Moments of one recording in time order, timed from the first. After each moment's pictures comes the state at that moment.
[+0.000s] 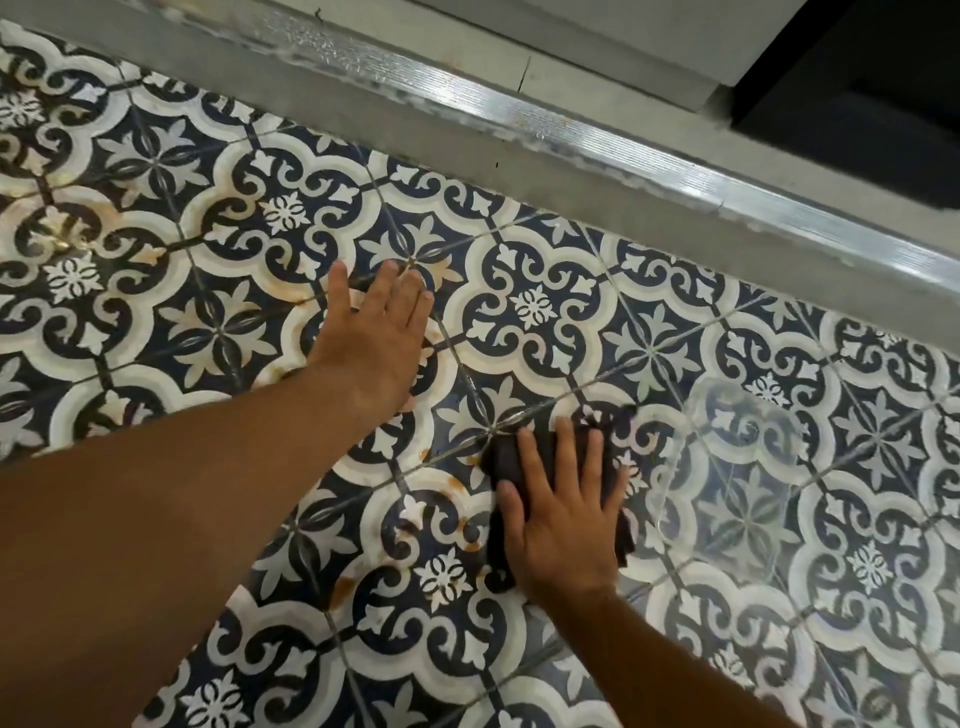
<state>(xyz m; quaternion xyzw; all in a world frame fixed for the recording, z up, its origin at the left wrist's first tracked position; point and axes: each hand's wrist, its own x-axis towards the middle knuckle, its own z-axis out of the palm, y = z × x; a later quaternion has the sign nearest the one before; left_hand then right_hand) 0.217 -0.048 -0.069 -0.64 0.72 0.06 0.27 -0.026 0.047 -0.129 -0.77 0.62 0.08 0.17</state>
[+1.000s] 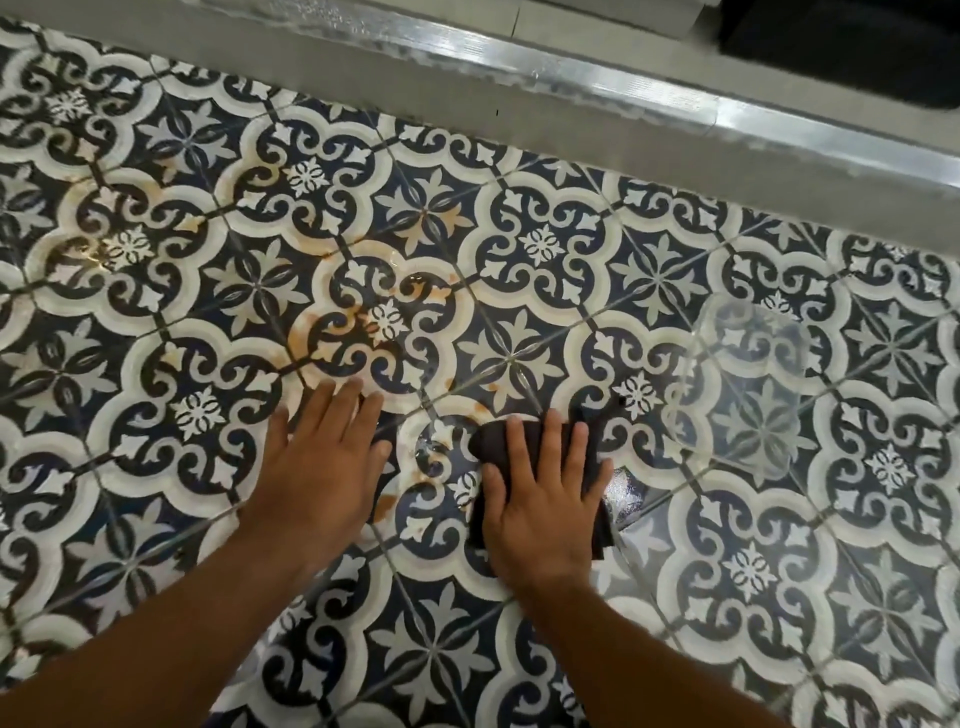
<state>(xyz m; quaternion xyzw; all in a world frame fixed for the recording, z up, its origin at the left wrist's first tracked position) 0.220 0.134 -0.062 -0.74 0.64 0.19 0.05 0.009 0.128 -0.122 -0.73 0.65 0.05 0.20</state>
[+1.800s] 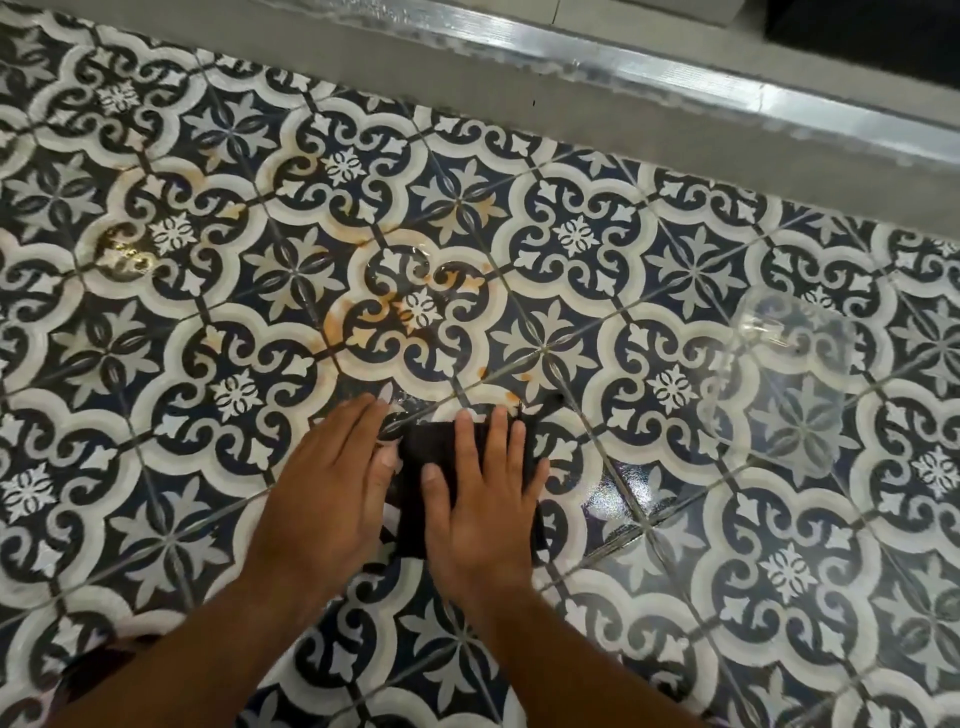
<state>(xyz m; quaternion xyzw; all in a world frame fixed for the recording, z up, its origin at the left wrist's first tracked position) 0.230 0.176 -0.057 -0.75 0.61 0.21 -0.10 0.081 0.162 -0.106 -0.72 0.61 -0.05 0.32</state>
